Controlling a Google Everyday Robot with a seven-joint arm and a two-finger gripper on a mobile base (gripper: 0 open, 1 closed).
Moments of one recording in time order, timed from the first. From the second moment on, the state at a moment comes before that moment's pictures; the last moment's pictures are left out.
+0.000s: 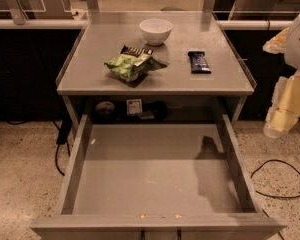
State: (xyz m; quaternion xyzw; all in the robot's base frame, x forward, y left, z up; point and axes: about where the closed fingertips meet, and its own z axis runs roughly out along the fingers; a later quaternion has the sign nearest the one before) arm 0.438 -0.217 0.977 -0.60 0.78 -0.03 0.16
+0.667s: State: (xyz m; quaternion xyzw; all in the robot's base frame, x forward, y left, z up) arm 0.442 -0.212 0.980 -0.61 0.77 -0.04 0.17
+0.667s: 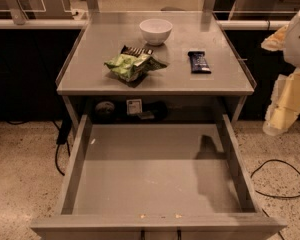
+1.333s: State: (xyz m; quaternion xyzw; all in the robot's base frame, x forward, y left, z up) arm 0.520 -0.144 0.965 -0.69 0.70 -0.03 0.19
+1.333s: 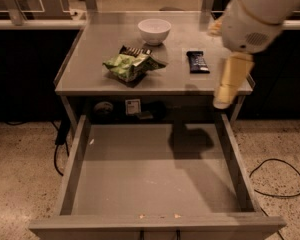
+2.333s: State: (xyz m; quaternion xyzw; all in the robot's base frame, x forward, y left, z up) arm 0.597 -0.074 0.917 -0.75 0.64 -0.03 0.18
